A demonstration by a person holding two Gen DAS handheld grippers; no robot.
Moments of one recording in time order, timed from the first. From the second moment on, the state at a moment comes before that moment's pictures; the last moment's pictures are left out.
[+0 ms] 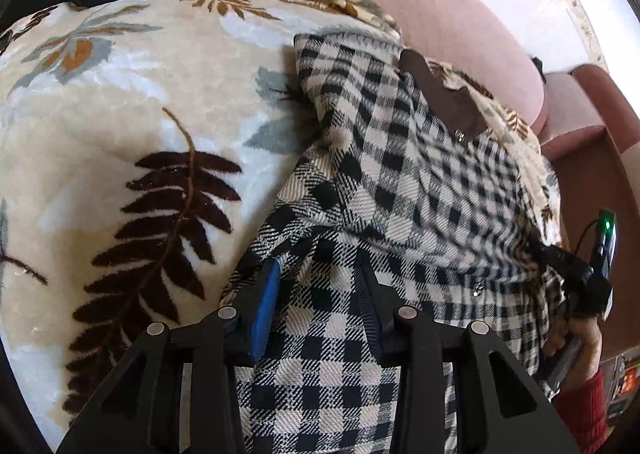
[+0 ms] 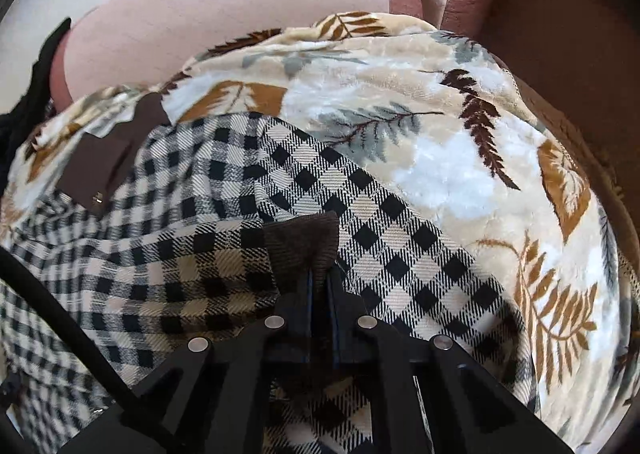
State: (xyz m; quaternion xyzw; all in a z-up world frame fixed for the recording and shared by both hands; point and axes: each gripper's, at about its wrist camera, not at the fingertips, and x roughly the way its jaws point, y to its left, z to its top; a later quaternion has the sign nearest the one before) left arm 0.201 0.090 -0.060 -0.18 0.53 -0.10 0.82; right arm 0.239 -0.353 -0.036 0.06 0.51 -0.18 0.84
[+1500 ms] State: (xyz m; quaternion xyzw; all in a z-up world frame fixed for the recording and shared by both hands) left arm 0.017 0.015 -0.018 -0.07 0.46 -0.18 0.86; right arm -0.065 -0.372 0.028 -0.01 0.48 -0.07 0.88
